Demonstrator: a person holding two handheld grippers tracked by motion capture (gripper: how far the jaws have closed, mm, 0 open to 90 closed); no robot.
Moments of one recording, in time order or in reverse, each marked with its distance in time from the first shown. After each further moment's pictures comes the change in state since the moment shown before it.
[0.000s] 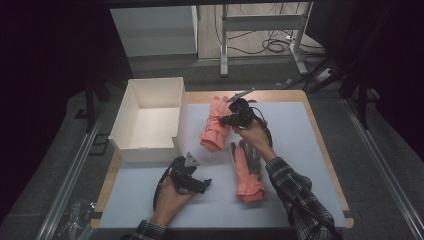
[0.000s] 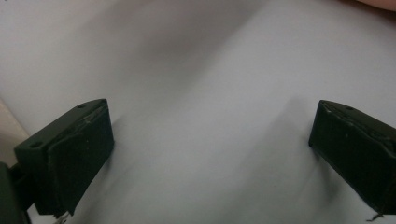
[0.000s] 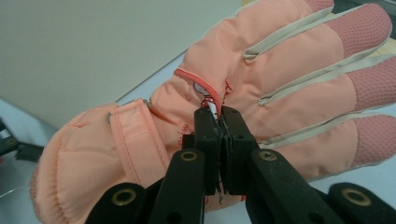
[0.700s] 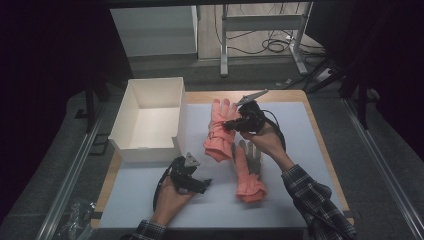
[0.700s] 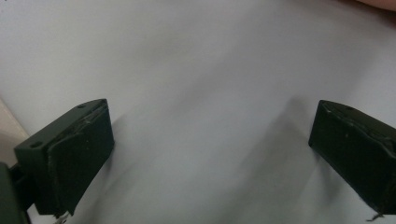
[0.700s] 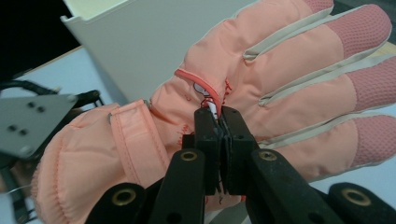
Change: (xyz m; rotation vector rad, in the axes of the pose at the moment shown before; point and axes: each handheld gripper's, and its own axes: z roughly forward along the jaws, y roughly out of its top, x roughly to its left) left arm 0.000 0.000 0.000 0.000 0.000 0.002; right arm 0.024 -0.008 -0.058 -0.039 0.118 -0.066
